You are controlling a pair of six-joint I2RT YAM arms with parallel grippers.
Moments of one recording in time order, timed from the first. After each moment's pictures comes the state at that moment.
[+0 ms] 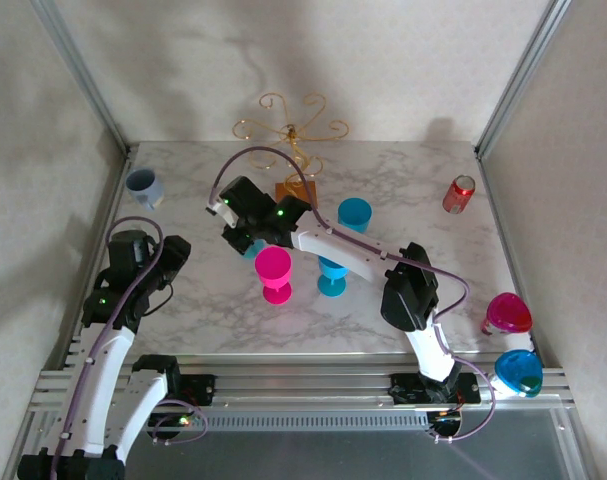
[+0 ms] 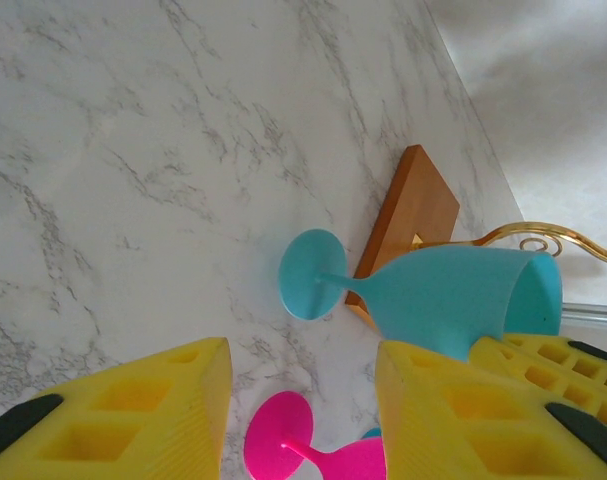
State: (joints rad) left arm 0.00 0.72 0.74 -0.66 0.12 -0.97; right arm 1.03 2.08 1.99 -0.73 0.06 -0.07
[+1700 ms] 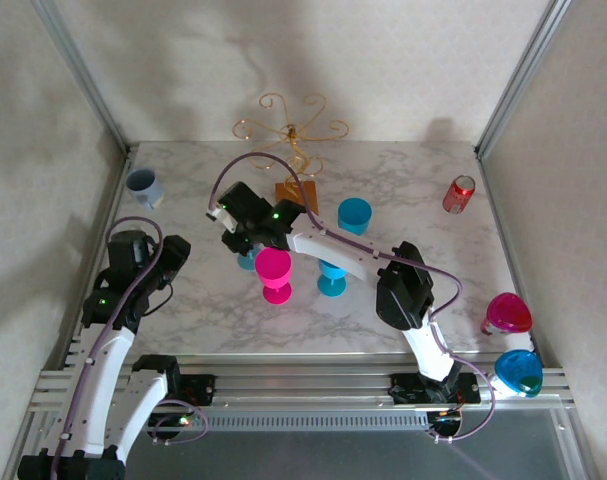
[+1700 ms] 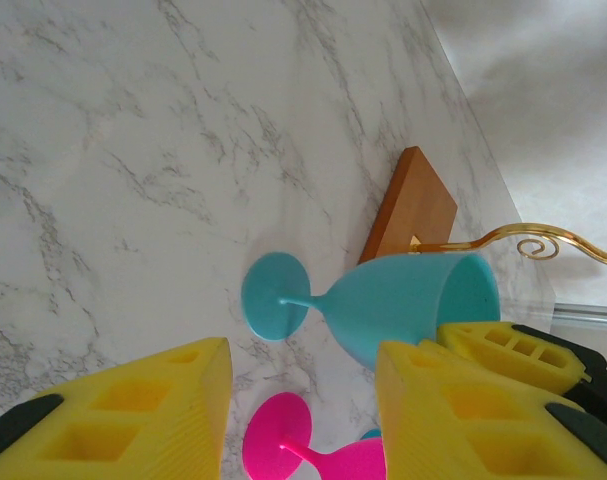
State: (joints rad) left arm 0.00 0.71 0.74 -0.66 0.12 -0.97; right arm 1.03 2.11 1.98 -0.72 0.05 -0.06
